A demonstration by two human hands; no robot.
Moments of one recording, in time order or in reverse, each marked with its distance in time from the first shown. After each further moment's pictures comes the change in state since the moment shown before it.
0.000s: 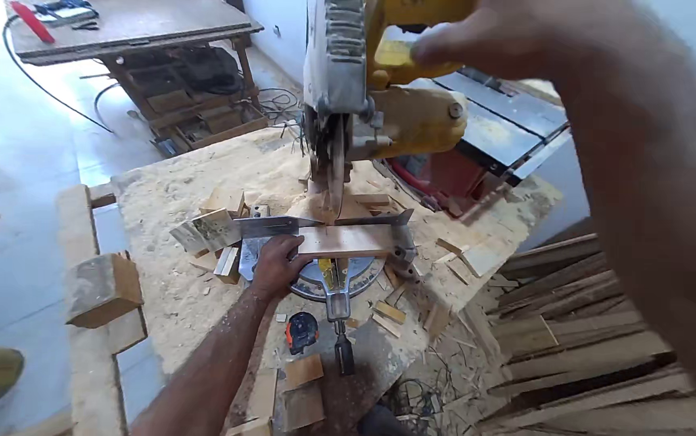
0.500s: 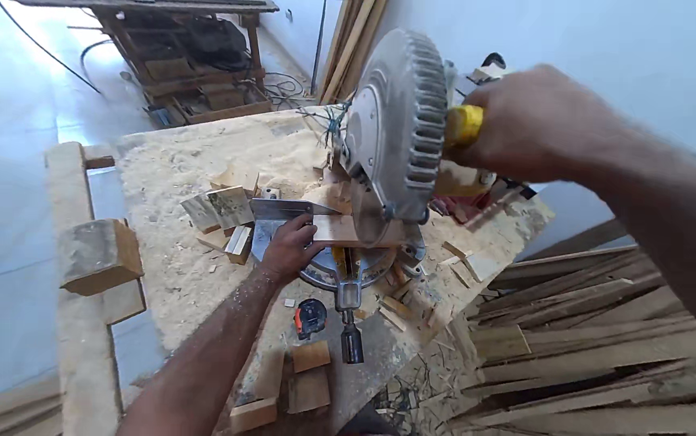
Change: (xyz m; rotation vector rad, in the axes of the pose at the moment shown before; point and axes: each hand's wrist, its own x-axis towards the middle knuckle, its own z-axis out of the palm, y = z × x) left_hand 0.001 -0.002 -0.011 -0.055 0.017 0.130; right_hand -0.040 -0.068 0.035 -0.473 -0.417 0.066
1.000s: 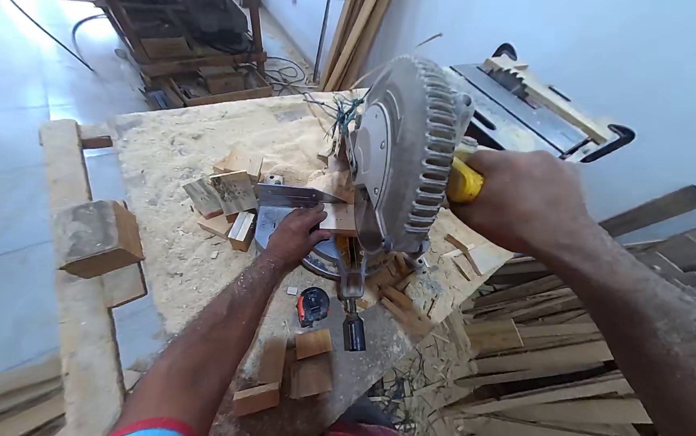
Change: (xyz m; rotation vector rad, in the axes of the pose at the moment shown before) left_hand 0.001 0.002 -0.002 -0.020 -0.107 -0.059; right_hand -0.053 -0.030 0.065 -0.019 0.130 0.132
